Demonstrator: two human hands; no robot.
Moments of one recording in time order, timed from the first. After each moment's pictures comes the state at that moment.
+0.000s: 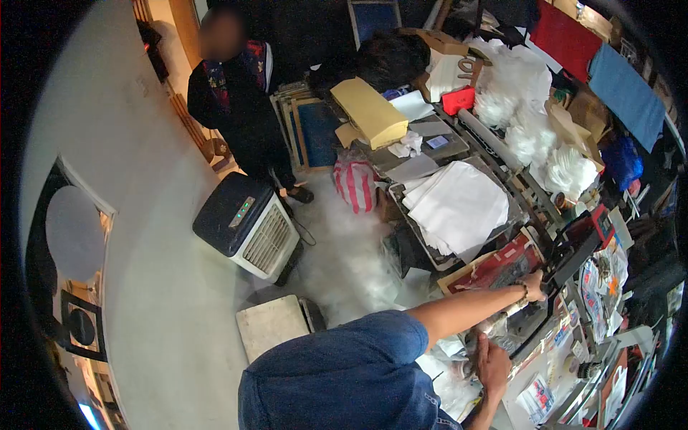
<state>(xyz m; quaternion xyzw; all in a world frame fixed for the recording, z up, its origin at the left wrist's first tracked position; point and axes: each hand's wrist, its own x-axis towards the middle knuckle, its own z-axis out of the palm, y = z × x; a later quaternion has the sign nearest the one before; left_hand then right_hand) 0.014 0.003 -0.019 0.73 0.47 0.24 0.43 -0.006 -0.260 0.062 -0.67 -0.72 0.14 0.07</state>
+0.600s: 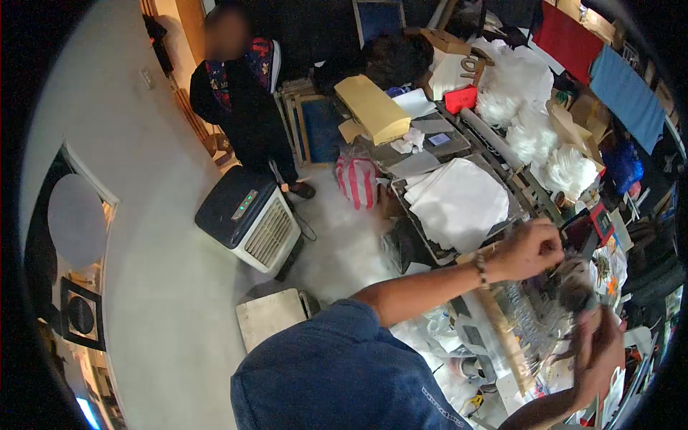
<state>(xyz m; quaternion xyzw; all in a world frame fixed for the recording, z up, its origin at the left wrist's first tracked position) -0.155 -0.091 0.138 0.69 0.22 0.64 0.26 0.041 -0.254 0.261 -0.59 -0.75 0.02 0.29</state>
